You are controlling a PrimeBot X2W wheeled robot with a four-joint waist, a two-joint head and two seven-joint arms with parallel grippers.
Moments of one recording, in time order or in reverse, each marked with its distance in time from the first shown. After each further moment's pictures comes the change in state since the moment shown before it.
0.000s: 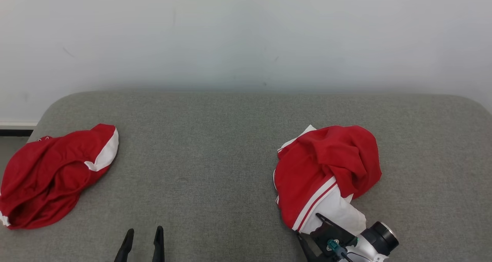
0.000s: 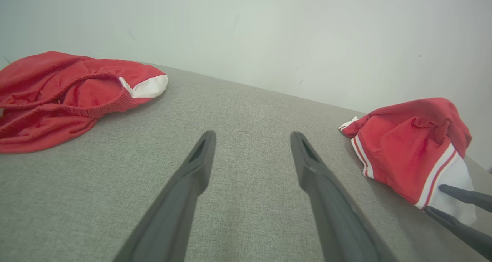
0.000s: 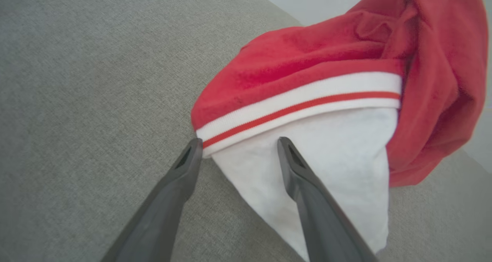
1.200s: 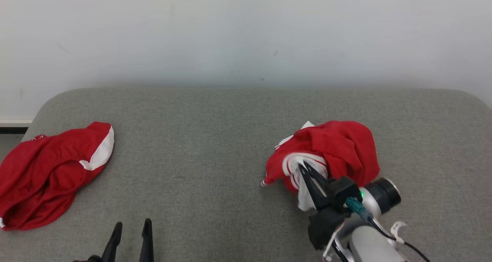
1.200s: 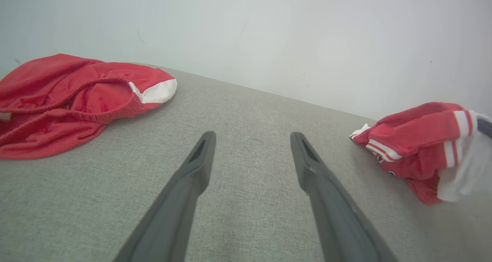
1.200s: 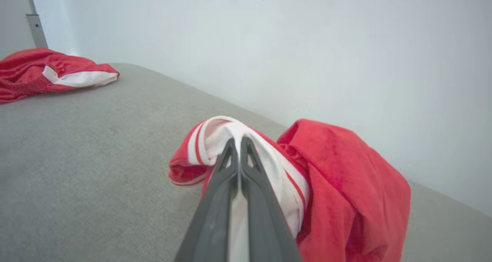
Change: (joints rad) left arm -0.039 -0.001 0.050 0.031 -0.010 -0.023 0.000; right arm -0.110 0.000 -0.045 -0.061 0.172 0.000 -0.149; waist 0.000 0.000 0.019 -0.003
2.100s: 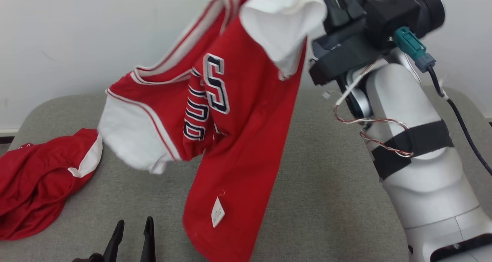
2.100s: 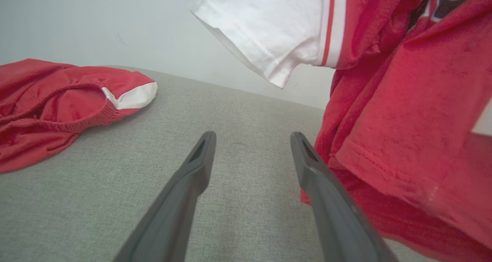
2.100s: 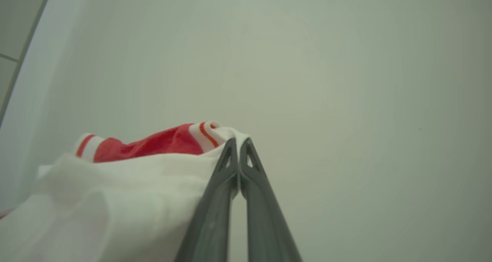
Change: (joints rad) left arm -0.009 -0.001 -0.001 0.004 0.001 -0.009 0.000; right arm -0.636 0.000 0.003 -0.110 0.137 0.000 -0.014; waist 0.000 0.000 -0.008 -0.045
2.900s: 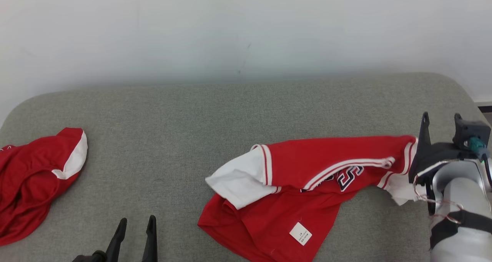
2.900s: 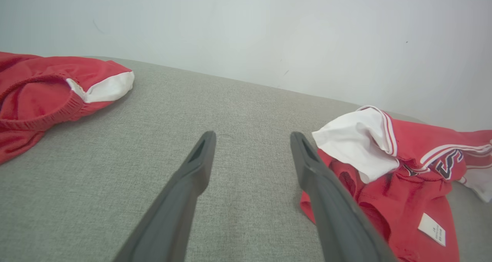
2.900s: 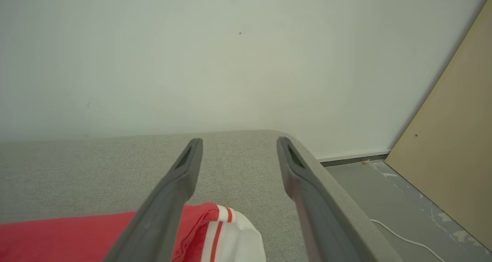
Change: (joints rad) left arm -0.016 0.000 -0.001 0.021 0.016 -0.017 0.000; right arm 0.330 -0.001 -0.839 0.310 -0.481 0.000 0.020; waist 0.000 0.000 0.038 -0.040
